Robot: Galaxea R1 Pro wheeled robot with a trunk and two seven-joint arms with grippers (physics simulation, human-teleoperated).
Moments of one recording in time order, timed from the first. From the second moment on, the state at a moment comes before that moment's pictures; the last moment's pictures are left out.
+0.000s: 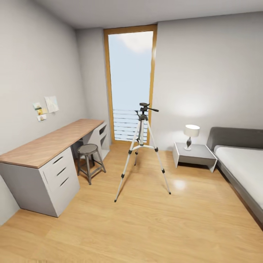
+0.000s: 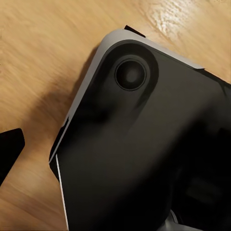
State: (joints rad) left arm 0.01 0.01 0.02 -0.04 0.47 -0.09 0.01; right arm -0.32 -0.06 0.23 0.03 -0.04 0.02 0.07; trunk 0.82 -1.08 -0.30
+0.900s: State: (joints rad) left arm 0.01 0.02 0.02 -0.03 0.48 -0.09 0.01; right arm -0.31 -0.06 0.23 0.03 -0.03 0.01 0.07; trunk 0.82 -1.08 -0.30
